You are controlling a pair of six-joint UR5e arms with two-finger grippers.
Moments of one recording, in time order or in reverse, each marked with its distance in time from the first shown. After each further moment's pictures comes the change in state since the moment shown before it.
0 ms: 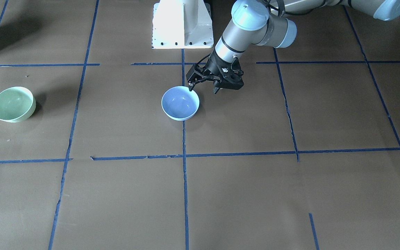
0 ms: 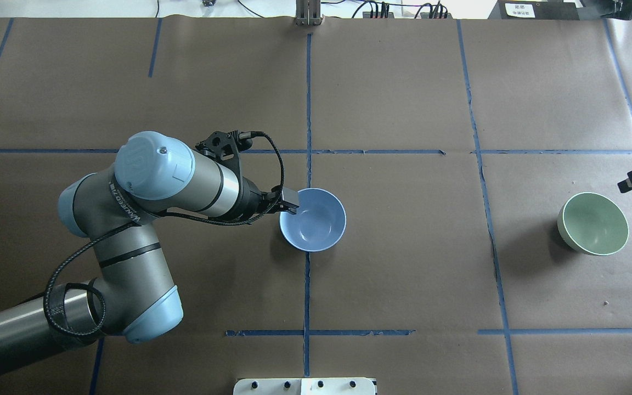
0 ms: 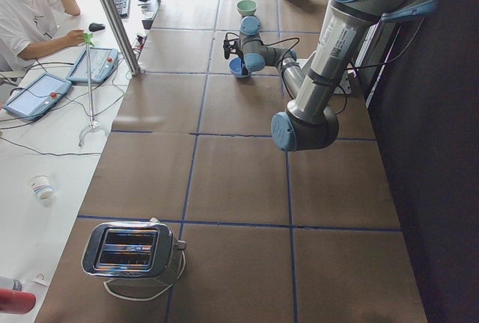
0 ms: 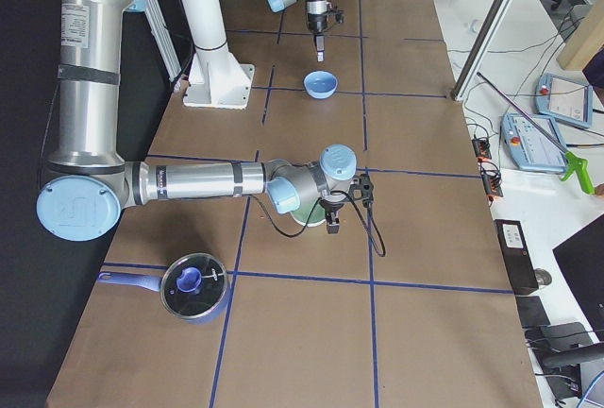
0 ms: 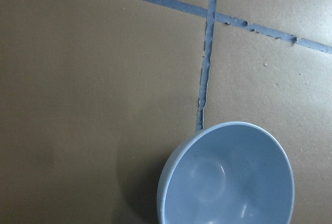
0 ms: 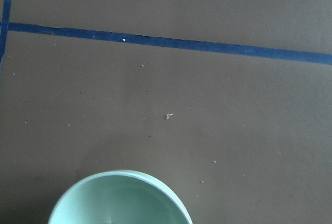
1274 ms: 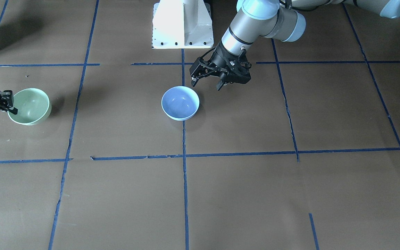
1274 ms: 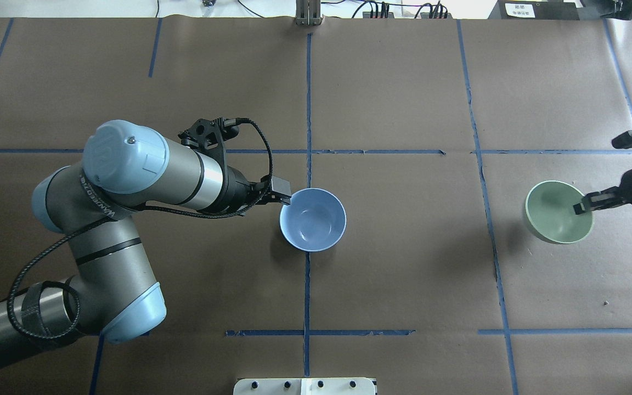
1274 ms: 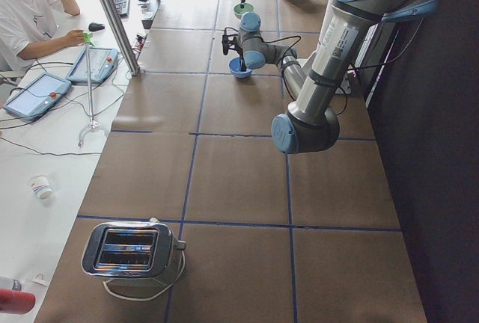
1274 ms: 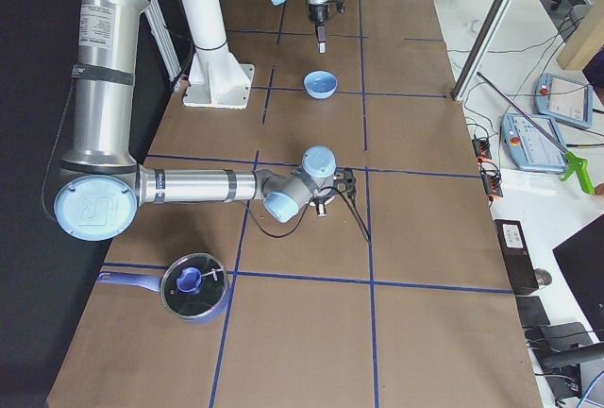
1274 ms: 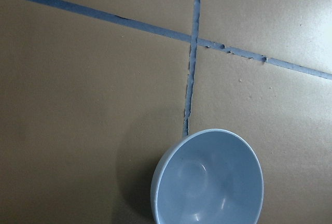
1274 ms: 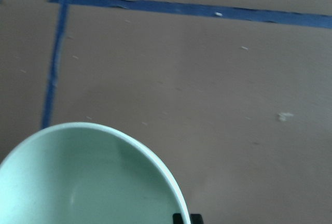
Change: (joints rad) left arm -0.024 0.038 -0.086 0.001 -0.002 -0.001; right arm -0.203 0.034 -0.013 0.256 -0.064 0.268
